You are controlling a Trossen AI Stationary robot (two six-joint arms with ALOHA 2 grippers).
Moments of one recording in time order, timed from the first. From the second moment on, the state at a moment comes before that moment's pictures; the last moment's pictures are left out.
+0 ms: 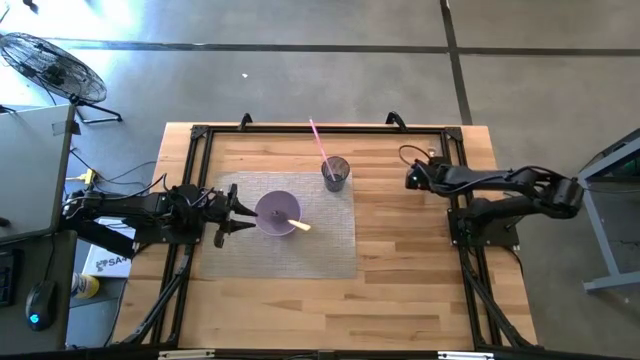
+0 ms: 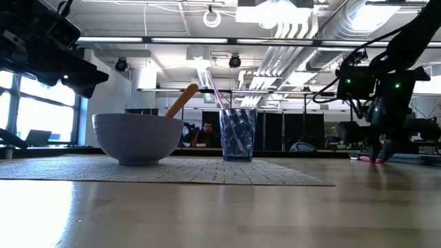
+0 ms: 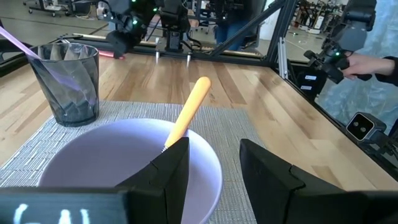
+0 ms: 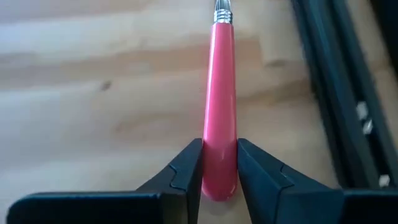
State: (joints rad) left arm -0.01 0.16 0.03 0.00 0.11 -0.11; right arm -0.57 1.23 0.32 -0.47 0.45 1.12
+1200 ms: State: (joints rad) left arm -0.01 0.16 0.03 0.00 0.11 -0.11; right arm 0.40 1.43 0.64 -0.54 0.16 1.40
